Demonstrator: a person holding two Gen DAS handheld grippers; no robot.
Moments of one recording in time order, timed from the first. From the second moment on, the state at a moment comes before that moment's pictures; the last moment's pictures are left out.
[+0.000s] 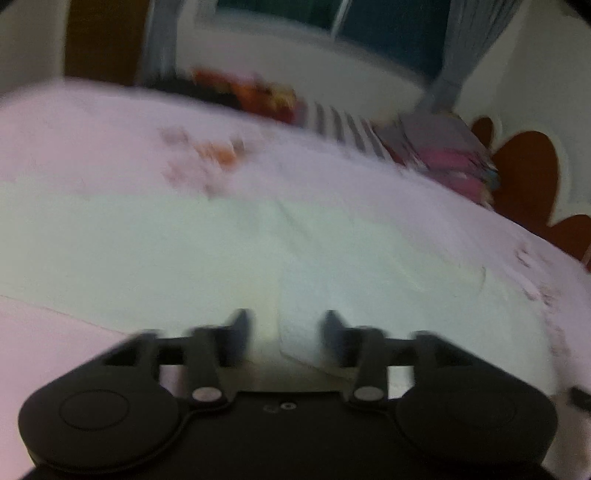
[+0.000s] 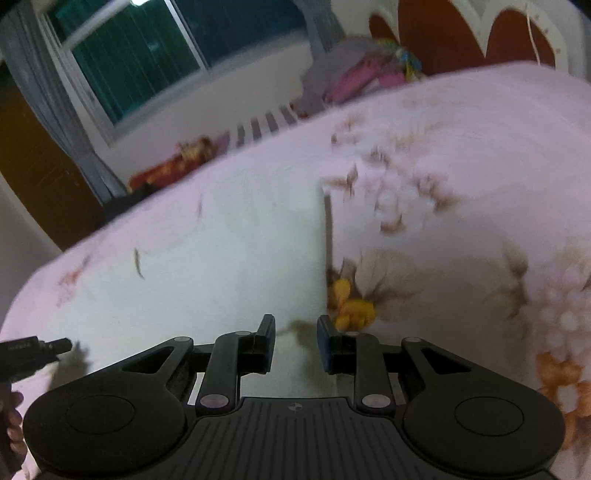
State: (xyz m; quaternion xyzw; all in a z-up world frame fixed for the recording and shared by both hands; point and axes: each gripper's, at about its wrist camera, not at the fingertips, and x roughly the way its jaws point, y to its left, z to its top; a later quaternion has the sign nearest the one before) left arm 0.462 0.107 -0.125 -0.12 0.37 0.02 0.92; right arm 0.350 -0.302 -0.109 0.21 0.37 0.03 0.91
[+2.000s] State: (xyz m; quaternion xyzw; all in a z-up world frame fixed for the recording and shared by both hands) left arm 0.429 0.111 -0.126 -0.09 0.37 0.01 0.93; right arm 0.397 -0.273 -0.111 0.12 0.37 0.02 0.92
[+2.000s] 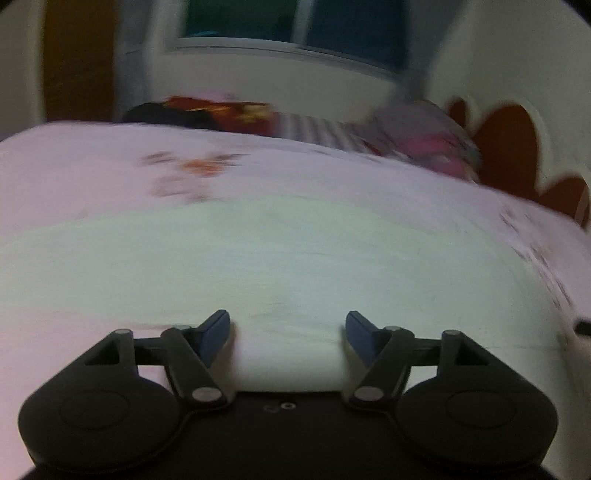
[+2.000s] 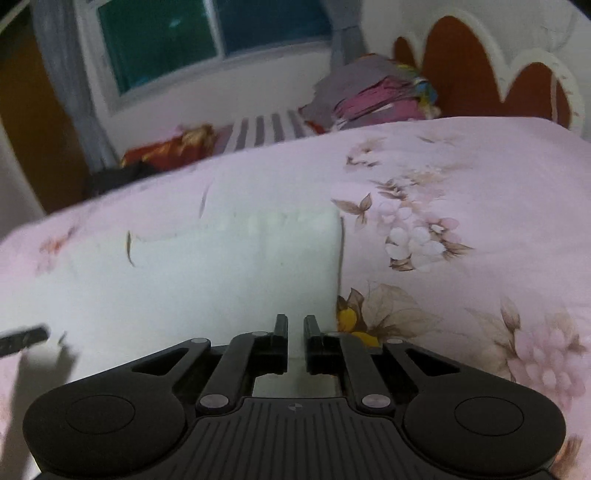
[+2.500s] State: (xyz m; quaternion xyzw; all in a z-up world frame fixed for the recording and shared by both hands) left arm 0.348 0.420 -0.142 -0.42 0.26 0.24 0.83; right arm 0.385 -0.230 -0.099 0.18 0.37 0.00 0.91
